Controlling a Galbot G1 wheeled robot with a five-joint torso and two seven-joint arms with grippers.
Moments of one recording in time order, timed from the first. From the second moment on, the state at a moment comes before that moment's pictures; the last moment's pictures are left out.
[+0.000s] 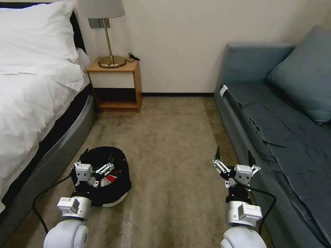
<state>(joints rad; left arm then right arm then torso) 1.56 -1.37 -0.67 -2.06 -0.18 -0.11 0.09 -1.60 1.35 0.28 2.22 -0.06 0.06 0.51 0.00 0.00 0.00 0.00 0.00</state>
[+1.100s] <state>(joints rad) 1.56 -1.37 -0.67 -2.06 -0.18 -0.11 0.09 -1.60 1.35 0.28 2.22 -0.06 0.06 0.51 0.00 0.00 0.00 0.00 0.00</state>
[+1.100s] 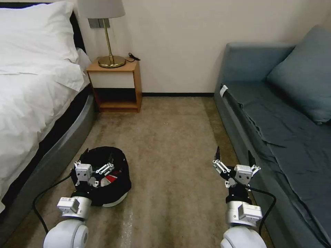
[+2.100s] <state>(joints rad) 1.56 -1.37 -0.67 -2.06 -0.18 -0.11 0.09 -1.60 1.35 0.28 2.22 -0.06 0.06 0.51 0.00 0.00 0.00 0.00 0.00</state>
